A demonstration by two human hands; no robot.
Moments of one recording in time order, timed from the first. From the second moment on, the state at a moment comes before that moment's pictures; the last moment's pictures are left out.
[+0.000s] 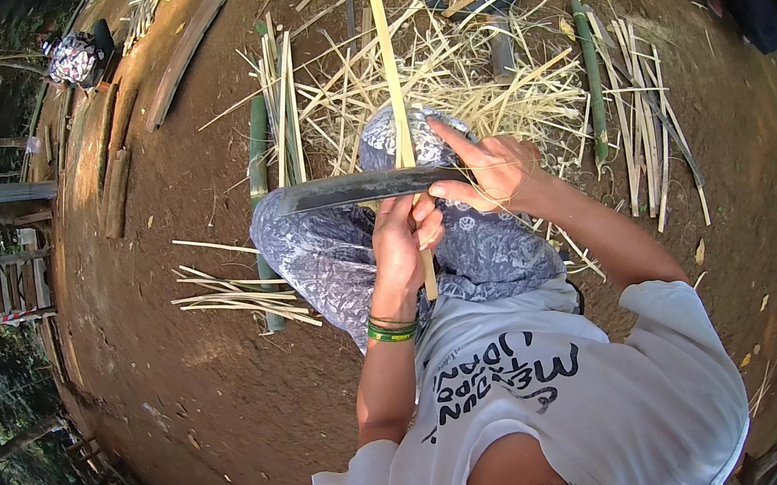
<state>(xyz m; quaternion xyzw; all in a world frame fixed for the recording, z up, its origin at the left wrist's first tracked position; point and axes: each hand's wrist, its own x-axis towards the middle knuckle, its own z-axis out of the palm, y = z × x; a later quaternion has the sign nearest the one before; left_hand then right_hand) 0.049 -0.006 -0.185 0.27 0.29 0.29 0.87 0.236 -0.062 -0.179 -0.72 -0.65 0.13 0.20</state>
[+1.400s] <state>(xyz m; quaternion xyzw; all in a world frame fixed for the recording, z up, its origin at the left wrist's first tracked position) 0.039 -0.020 -0.191 0.29 0.34 0.27 0.85 0.236 -0.066 -0.190 -0.68 -0.70 0.07 0.22</state>
